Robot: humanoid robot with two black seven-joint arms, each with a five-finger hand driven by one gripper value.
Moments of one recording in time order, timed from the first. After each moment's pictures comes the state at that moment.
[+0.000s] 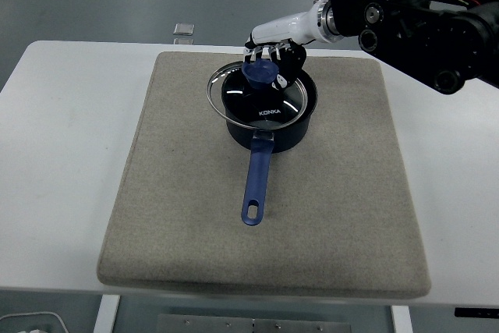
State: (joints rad) left arm 0.01 0.00 -0.14 -0.09 0.08 -0.06 0.09; right arm 1.56 -0.14 0.03 0.83 -1.25 0.50 0.04
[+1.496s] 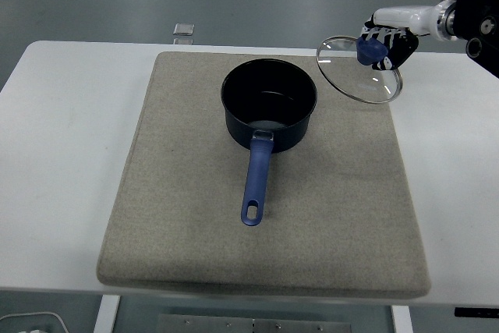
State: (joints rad) left arm 0.01 0.00 -0.14 -0.10 0.08 -0.06 0.09; right arm 1.43 -0.37 -0.11 0.69 -1.25 0.28 0.12
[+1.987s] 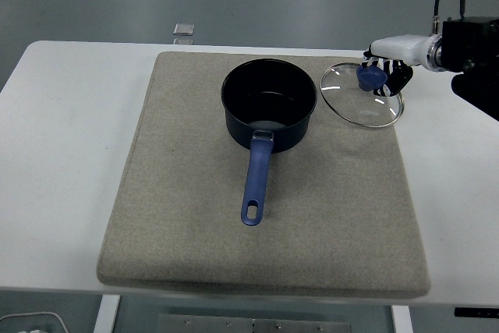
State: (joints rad) left arm 0.01 0.00 -0.14 -0.09 0.08 -0.06 0.09; right arm 1.37 -0.35 -0.20 0.69 -1.24 0.20 0.11
